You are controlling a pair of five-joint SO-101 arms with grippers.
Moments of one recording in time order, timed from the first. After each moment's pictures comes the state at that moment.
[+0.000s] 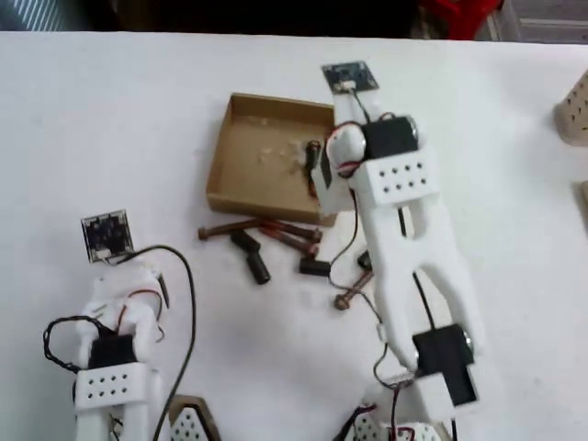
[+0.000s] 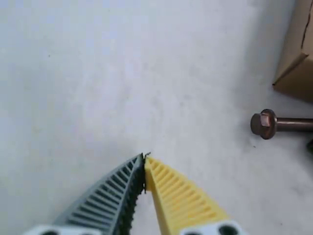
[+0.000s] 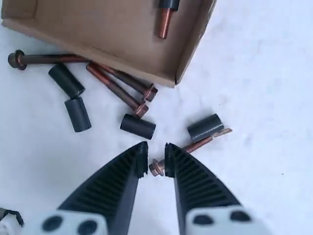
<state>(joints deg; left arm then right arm) -15.6 -77.5 97.6 33.9 7.5 -17.8 -4.4 -4.9 95.9 1.4</state>
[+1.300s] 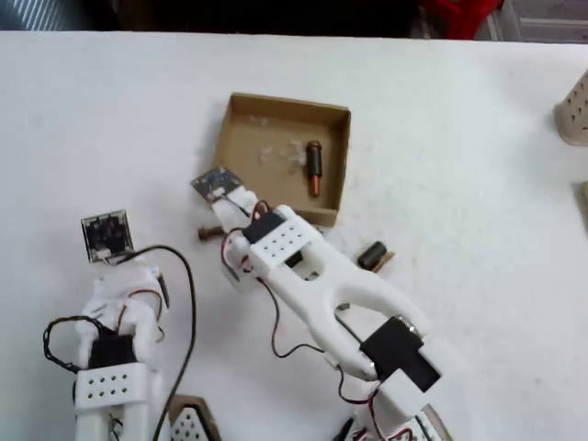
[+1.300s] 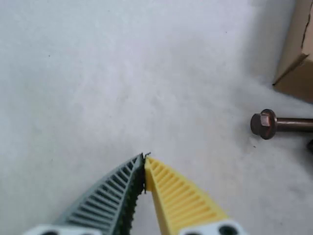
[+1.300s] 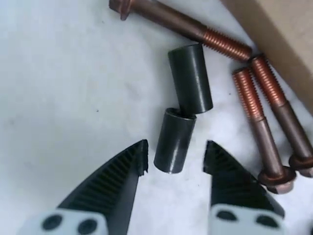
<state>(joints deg) -15.6 -77.5 97.6 33.9 7.5 -43.3 5.7 23.9 57.9 1.4</state>
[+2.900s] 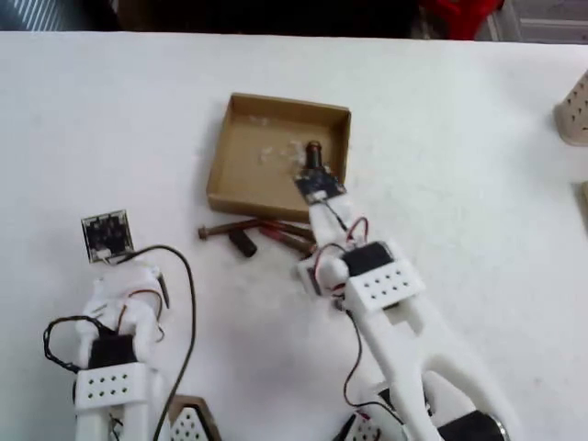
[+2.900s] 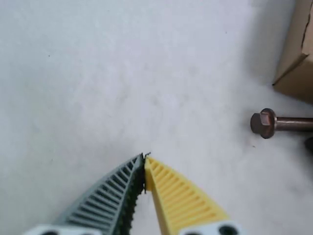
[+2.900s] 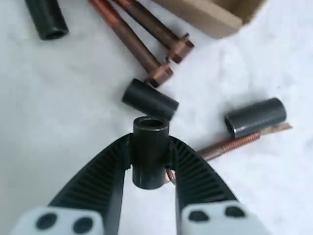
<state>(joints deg) -15.6 -77.5 97.6 33.9 7.5 -25.8 -30.7 55.0 56.2 1.4</state>
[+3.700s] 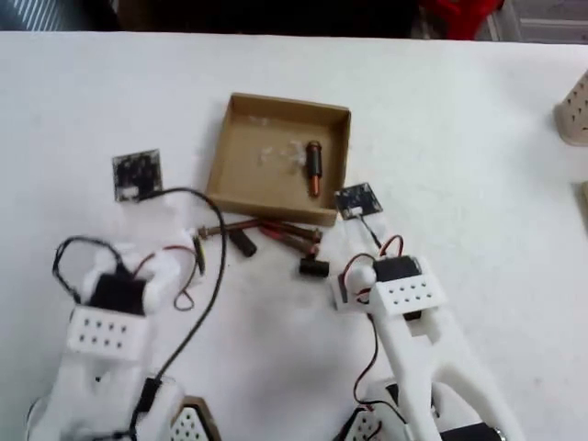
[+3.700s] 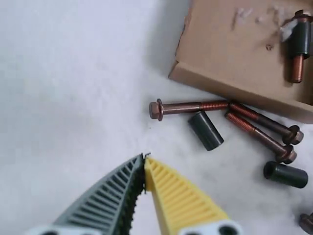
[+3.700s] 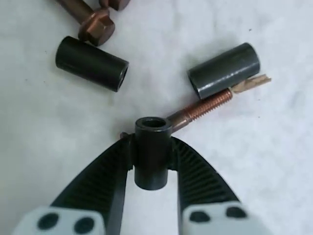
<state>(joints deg) 4.4 -52.4 58.3 58.8 23.3 -17.1 -32.5 62.2 55.6 6.1</state>
